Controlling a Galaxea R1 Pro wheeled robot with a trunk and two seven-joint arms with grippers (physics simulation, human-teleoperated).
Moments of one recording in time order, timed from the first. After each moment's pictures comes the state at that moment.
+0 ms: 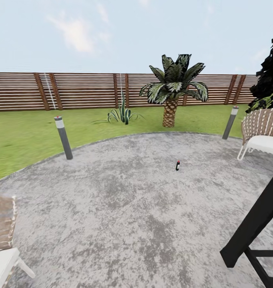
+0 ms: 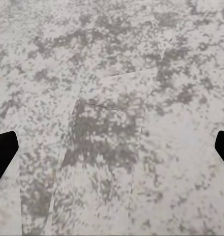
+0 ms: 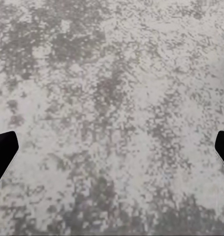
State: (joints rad) left arm -0.19 0.03 0.00 -0.28 -0.04 -0.36 0.05; right arm -0.05 -0.09 0.01 -0.50 0.01 -0.31 0.00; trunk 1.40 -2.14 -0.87
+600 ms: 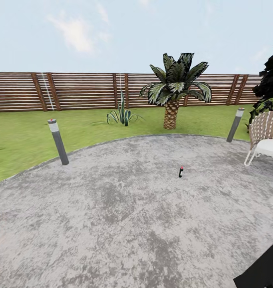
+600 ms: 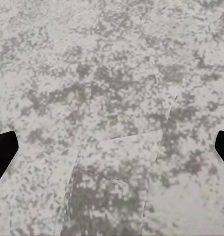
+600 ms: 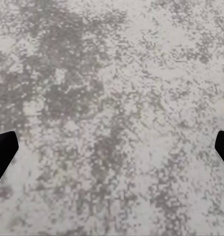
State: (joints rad) left arm -0.19 0.03 0.00 -0.28 -0.04 -0.36 0.05; right arm -0.05 -0.09 0.01 -0.50 0.01 -0.31 0.00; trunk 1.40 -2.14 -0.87
